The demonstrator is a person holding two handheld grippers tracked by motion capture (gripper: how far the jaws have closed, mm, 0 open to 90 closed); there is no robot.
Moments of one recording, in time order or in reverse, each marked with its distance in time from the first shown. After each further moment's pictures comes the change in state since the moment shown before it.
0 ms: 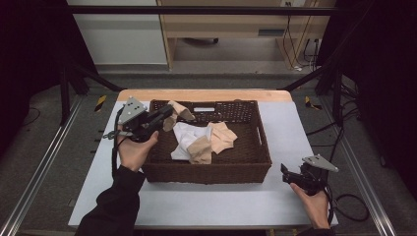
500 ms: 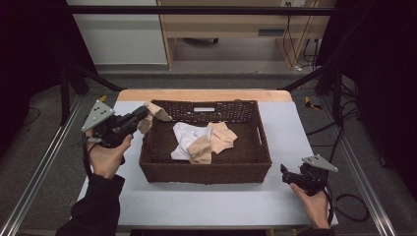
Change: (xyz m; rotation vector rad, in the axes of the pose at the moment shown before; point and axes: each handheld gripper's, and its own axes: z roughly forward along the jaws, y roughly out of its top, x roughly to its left) left arm 0.032 -0.003 -0.052 -0.042 0.063 -0.043; right arm 0.001 -0.001 0.000 0.005 -0.001 -0.004
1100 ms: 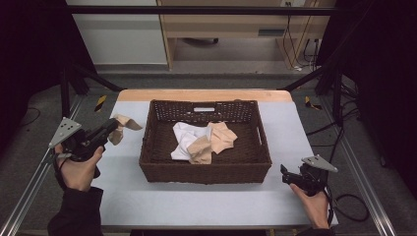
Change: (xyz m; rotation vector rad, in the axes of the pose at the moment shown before) left arm 0.052 -0.041 -0.044 0.028 0.132 -0.068; right arm 0.000 -0.001 0.000 0.007 -0.003 0.001
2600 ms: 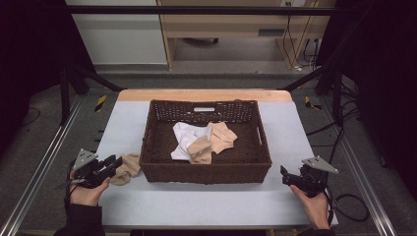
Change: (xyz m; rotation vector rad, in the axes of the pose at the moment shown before) left arm 0.013 -0.092 -0.005 0.298 0.100 -0.011; right arm 0.001 -0.002 -0.003 -0.004 0.010 -0.003
